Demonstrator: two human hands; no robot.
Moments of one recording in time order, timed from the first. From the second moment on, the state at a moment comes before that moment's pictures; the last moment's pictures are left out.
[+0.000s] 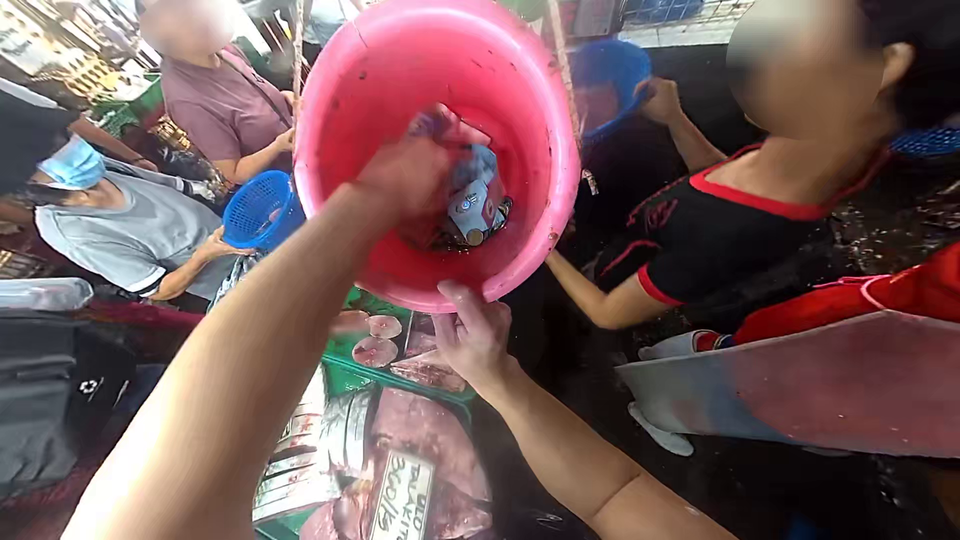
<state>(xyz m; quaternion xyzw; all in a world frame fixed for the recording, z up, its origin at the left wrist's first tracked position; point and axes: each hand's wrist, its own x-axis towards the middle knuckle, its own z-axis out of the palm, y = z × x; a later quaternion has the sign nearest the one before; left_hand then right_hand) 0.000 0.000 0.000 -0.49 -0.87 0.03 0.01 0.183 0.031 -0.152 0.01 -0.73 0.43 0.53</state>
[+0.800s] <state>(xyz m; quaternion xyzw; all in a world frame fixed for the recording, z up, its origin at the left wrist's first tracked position) 0.045 0.018 -0.040 -0.20 -0.96 0.04 -0.17 0.194 0.043 -0.153 0.01 -0.74 0.43 0.51</state>
